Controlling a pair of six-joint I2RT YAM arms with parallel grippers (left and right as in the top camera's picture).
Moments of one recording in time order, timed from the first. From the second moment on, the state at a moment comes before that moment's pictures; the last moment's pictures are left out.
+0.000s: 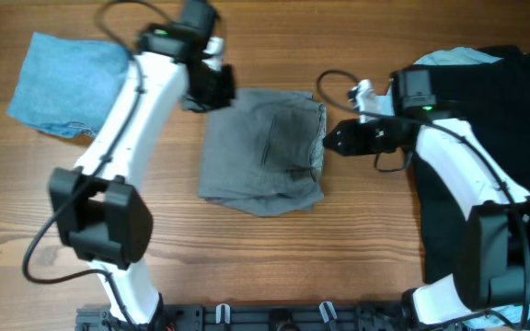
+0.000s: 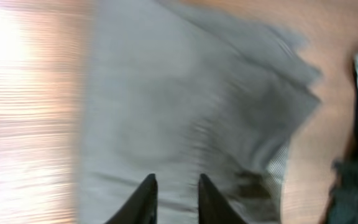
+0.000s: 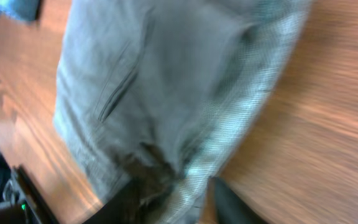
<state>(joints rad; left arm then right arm) -0.26 1.97 1.84 -1.22 0.21 -0.39 0.12 1.70 1.10 -0.67 -0.66 -0.03</state>
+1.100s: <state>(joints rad) -0.12 1.98 1.41 -0.61 0.12 -0.47 0.35 1.67 1.11 -0.37 -0.23 0.13</state>
